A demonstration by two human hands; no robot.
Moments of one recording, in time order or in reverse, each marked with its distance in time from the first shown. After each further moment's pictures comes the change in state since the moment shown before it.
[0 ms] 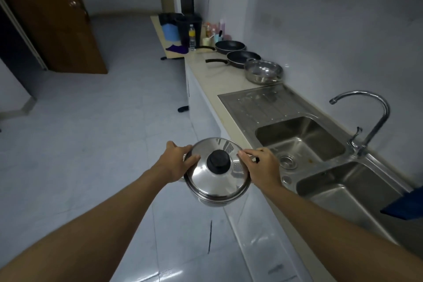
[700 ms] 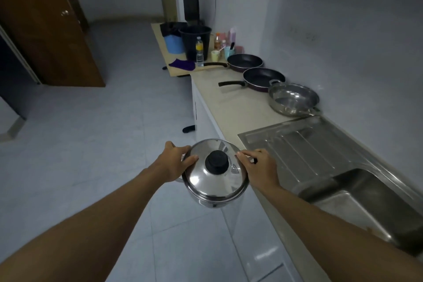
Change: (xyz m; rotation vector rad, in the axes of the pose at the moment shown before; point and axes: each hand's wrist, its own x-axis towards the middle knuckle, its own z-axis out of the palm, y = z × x) left_hand 0.334 -0.089 -0.120 0.044 -0.009 -0.003; right_hand 0.321 -0.031 0.176 0.051 -0.007 0.006
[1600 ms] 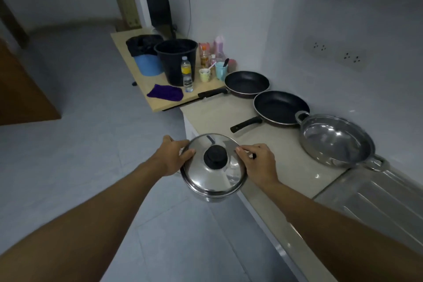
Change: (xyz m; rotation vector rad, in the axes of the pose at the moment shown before) left_hand 0.449 -0.102 -0.170 0.045 -0.070 0.194; right_hand 0.387 -0.051 0.196 -0.033 0.166 0.115
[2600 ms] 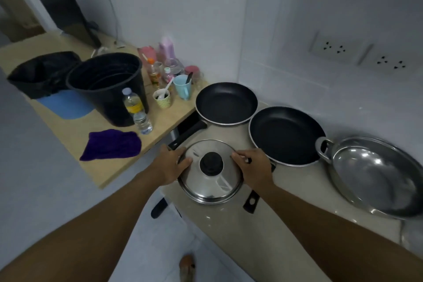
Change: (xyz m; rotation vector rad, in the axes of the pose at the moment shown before) left_hand 0.441 -0.046 -0.016 0.125 -0.328 0.181; right_hand 0.321 0.066 0.131 -0.115 0.143 0.259
